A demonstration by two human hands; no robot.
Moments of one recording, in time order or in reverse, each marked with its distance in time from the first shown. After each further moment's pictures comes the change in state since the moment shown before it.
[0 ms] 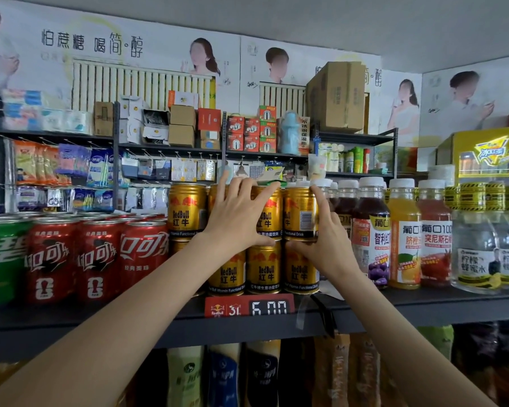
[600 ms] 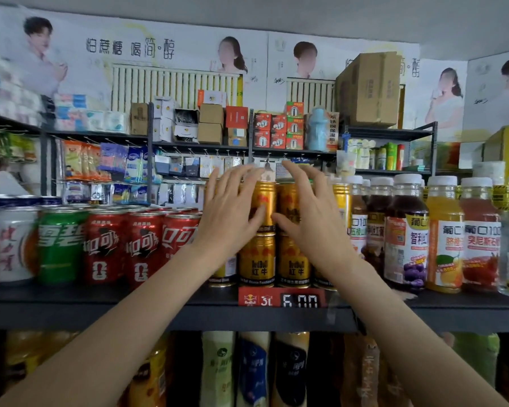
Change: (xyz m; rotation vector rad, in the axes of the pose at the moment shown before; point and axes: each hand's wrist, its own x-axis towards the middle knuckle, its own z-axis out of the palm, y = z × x) left_hand -0.042 -0.033 -0.008 -0.219 0.345 -0.110; right_hand -0.003 -0.076 0.012 -0.116 0.127 -0.373
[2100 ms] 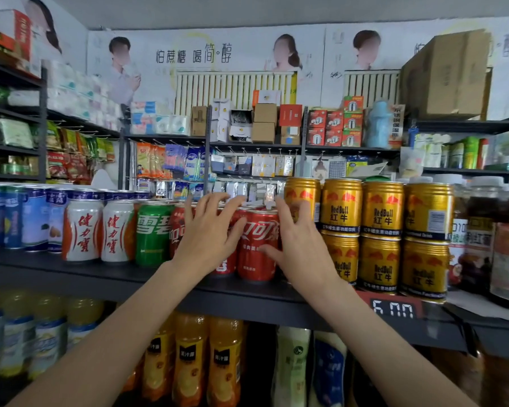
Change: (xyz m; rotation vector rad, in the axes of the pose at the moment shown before) left_hand -0.078 -0.124 -0.058 0.241 -0.217 -0.233; right_hand -0.011 -0.103 0.086 0.055 -0.307 -0.007
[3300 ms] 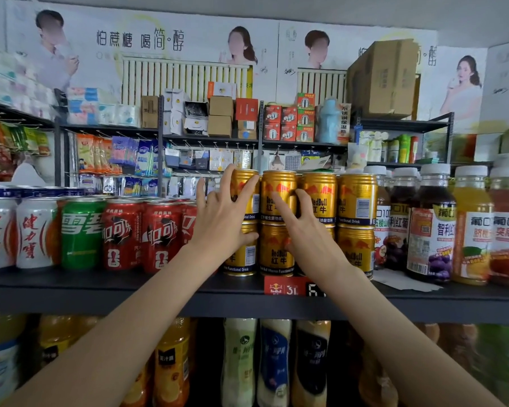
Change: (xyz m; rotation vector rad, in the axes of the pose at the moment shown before) left_hand 0.032 0.101 0.015 0.154 -0.083 0.105; right_hand -0.021 0.081 -0.041 -0.303 -0.104 0.061
